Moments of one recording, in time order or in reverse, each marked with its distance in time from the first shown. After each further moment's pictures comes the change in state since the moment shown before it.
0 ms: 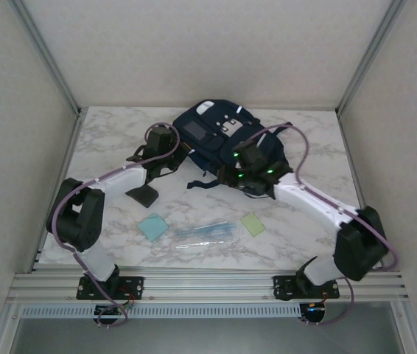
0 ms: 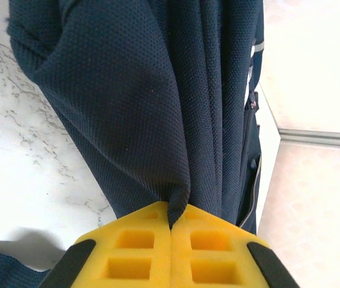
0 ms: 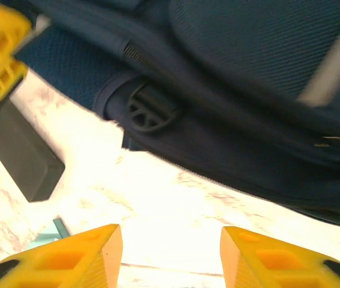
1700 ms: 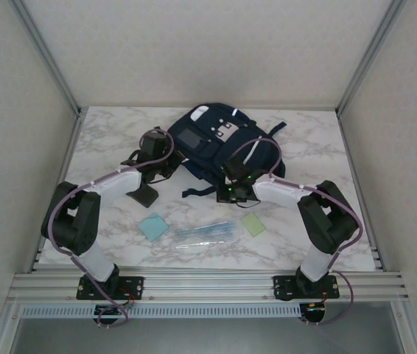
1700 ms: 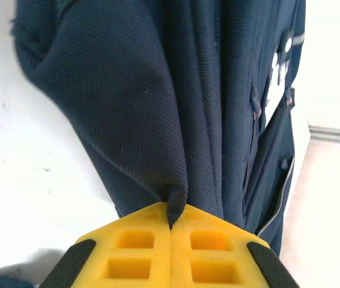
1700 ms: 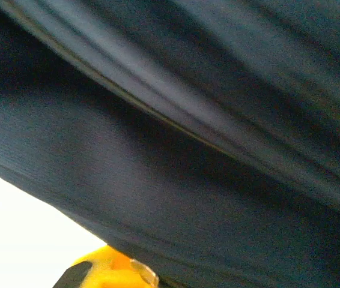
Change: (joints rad) left arm 0.058 -0.040 -0.069 -0.058 0.030 0.037; right arm -0.018 0.216 -0.083 0.055 -0.057 -0.153
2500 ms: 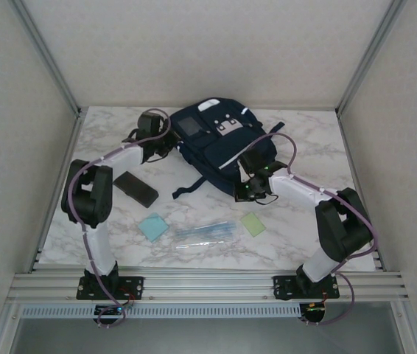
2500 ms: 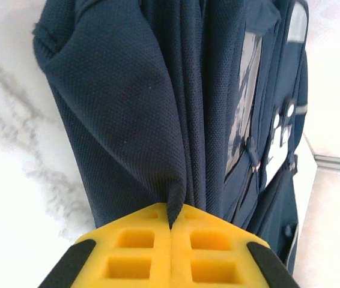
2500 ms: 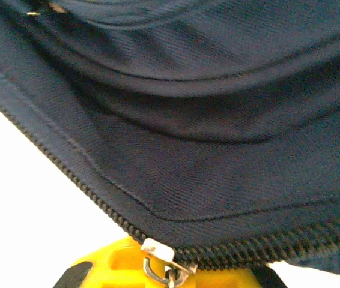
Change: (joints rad) left arm 0.111 0.301 0.356 -0.061 0.069 0.135; right arm -0.120 -0.091 0.020 -0.193 -0.083 -0.214
